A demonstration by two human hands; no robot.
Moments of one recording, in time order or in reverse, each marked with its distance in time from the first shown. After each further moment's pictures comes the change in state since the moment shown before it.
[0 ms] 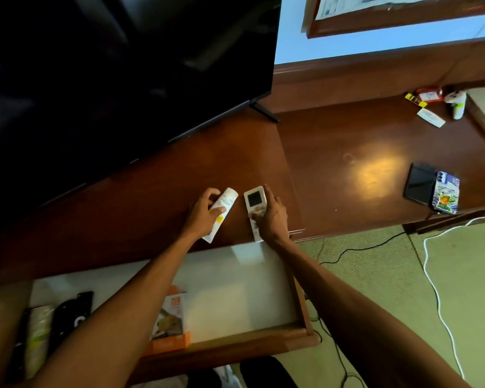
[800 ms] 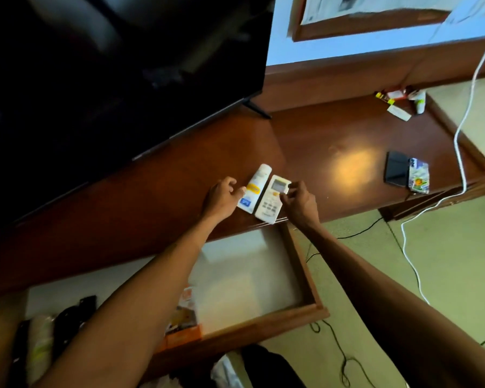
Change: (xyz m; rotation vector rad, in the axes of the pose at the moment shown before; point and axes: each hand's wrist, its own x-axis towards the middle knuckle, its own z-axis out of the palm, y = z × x) left_hand -0.010 0.031 0.003 0.105 -0.028 0.122; right_hand -0.034 0.000 -0.042 -0.073 0.179 0.133
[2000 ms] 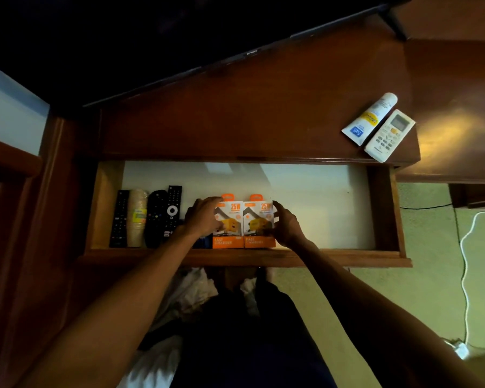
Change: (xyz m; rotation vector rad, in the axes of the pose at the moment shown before) left_hand -0.228 -0.292 -0.088 0.322 -0.244 -0.293; right_hand -0.220 0.016 0.238 -0.206 -0.659 -0.032
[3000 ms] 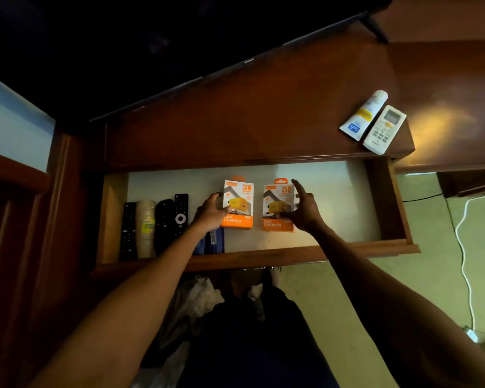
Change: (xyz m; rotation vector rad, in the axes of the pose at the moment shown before) left_hand 0.006 -0.006 -0.019 -0.472 -0.069 -0.190; right_hand 0.006 -0.013 -0.024 0.192 0.173 0.056
